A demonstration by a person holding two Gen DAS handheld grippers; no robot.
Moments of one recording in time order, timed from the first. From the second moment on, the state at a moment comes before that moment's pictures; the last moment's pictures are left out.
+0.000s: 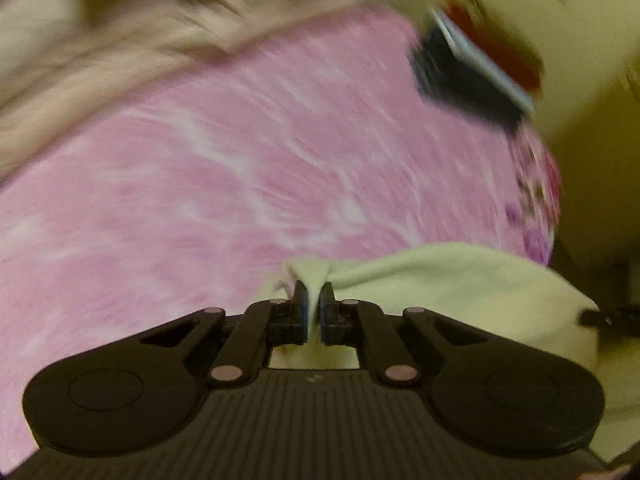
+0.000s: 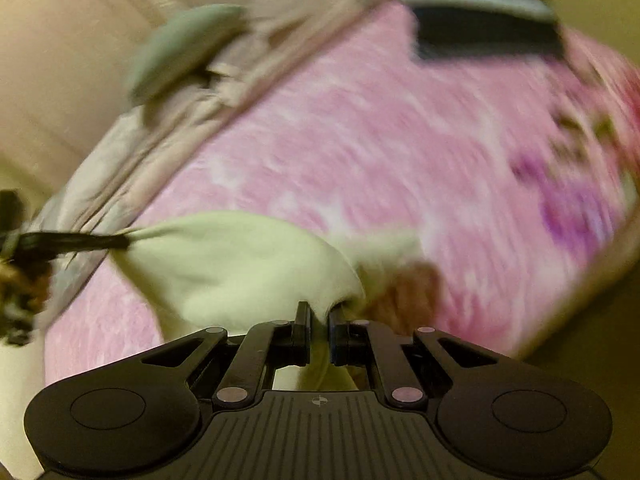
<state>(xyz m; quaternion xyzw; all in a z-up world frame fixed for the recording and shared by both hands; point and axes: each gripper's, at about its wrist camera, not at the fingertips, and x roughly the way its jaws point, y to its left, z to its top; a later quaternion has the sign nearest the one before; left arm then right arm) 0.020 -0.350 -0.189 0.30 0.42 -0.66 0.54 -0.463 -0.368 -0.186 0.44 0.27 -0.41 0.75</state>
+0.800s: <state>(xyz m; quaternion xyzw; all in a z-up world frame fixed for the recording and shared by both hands) 0.136 -0.176 -0.279 0.15 0.58 -0.40 0.69 -0.332 -0.465 -0.312 0.49 0.43 -0.35 0.68</state>
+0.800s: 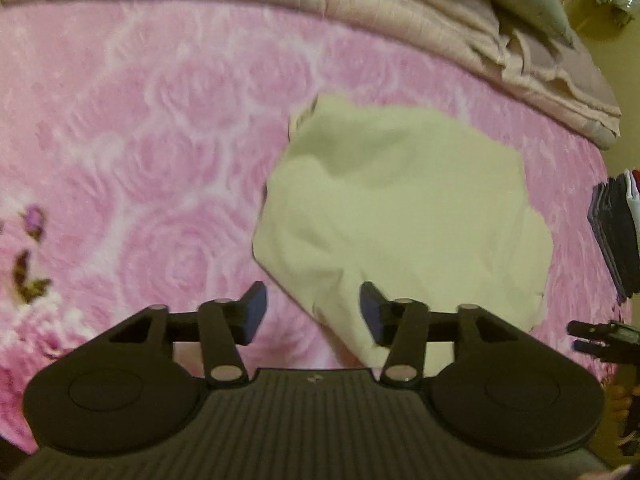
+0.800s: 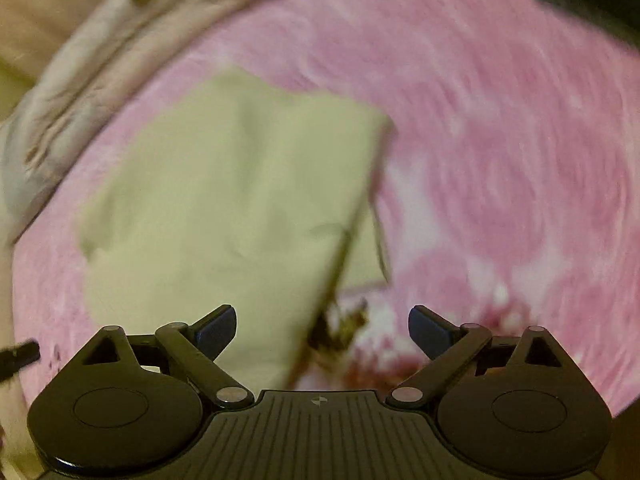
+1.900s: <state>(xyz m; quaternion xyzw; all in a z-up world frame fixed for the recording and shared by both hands) 0.072 -0.093 -0.329 0.20 0.65 -0.36 0.65 -0.371 -0.457 -0.339 0.37 0.60 -0.20 0.68</state>
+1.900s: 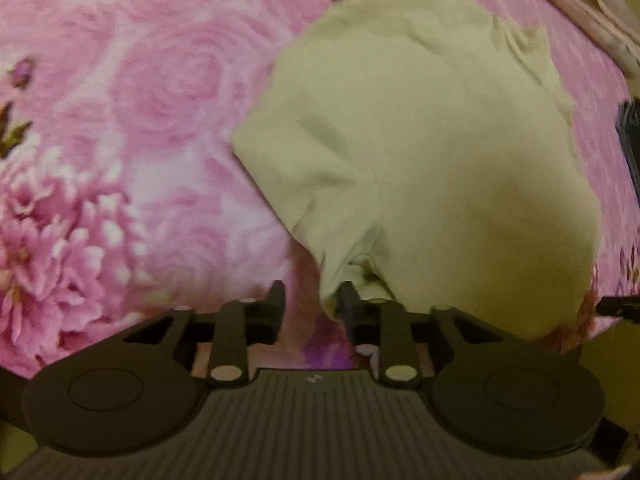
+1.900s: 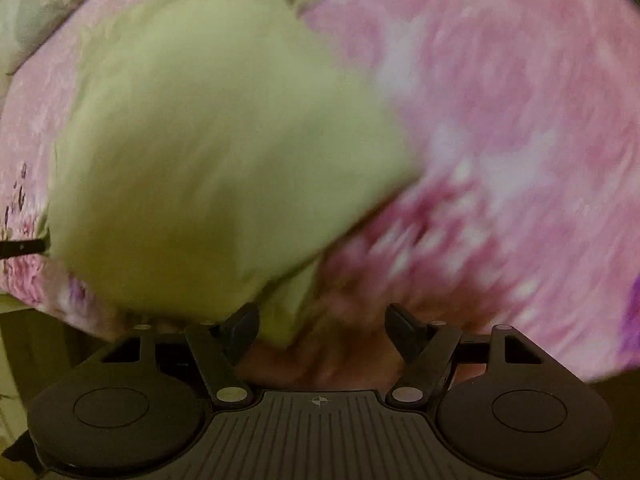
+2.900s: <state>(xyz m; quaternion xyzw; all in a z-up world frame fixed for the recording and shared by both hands) 0.165 -0.203 -0.318 0.06 0.51 -0.41 0.76 -0.113 -0.587 -0.356 0.23 0.44 0.01 0.87</state>
